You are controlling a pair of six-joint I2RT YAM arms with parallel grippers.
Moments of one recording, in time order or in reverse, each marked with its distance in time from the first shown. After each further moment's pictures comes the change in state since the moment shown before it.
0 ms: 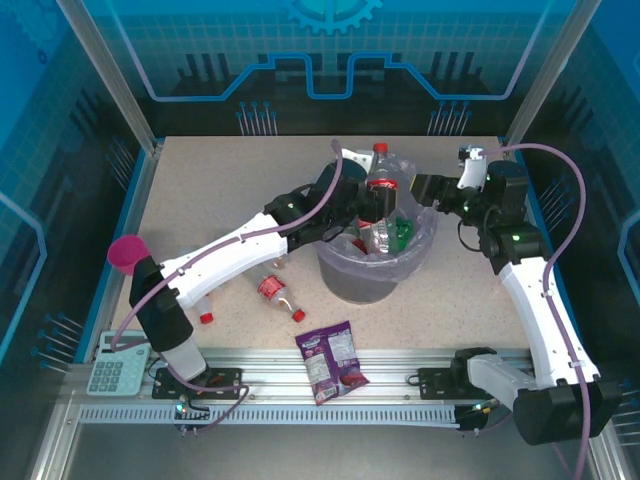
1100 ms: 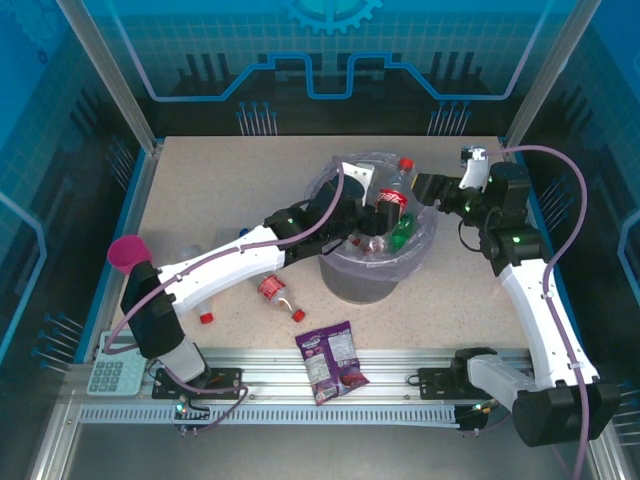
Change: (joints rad) left arm -0.031 -0.061 -0.146 0.106 -0.007 0.029; right arm -0.012 -0.009 -0.019 0.032 -0.019 0.018
